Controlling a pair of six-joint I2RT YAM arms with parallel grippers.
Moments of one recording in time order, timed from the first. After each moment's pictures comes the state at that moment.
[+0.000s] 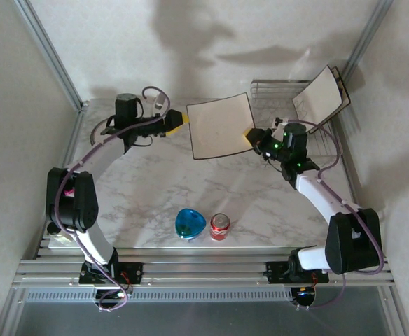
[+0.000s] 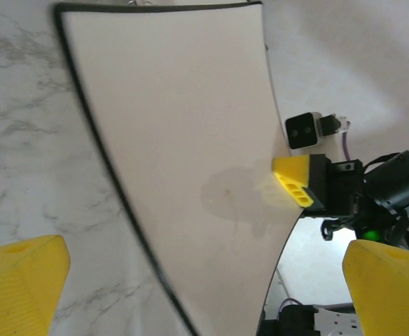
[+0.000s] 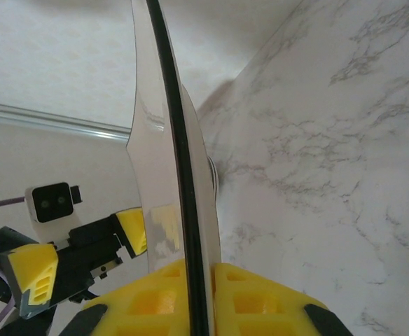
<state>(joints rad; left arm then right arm) -0.16 1.74 1.32 0.01 1.03 -0.67 0.24 1.36 0.87 0.21 -0.55 1.09</state>
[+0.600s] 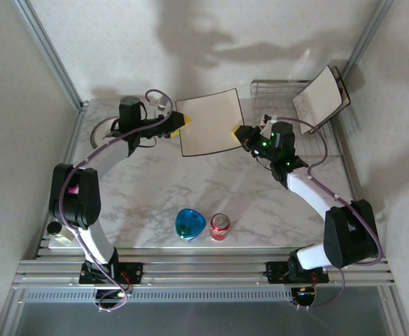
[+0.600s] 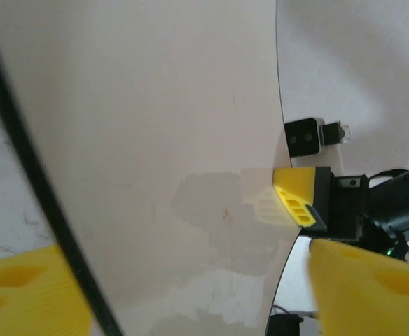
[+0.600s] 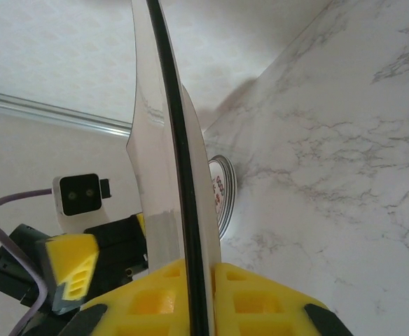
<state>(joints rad) -0.18 1.78 1.27 0.16 1.04 -0.79 0.35 1.43 0.90 0.30 -0.46 1.13</state>
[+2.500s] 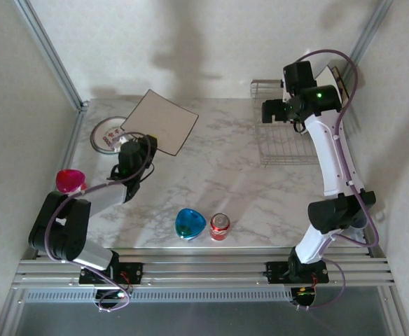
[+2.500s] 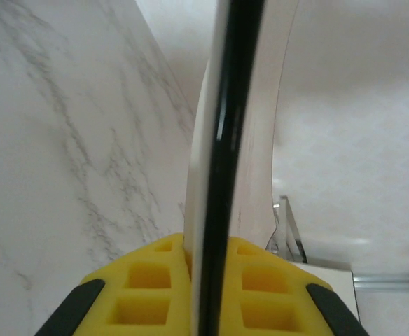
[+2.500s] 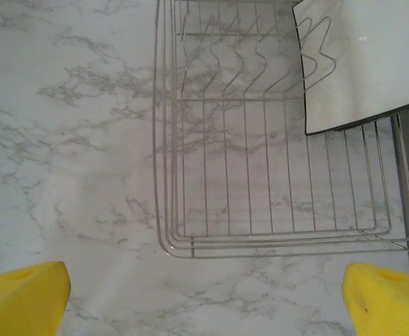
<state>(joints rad) -0.29 1.48 0.64 0.60 -0.15 -1.25 0.26 1.72 2.11 -1.33 0.19 0.14</state>
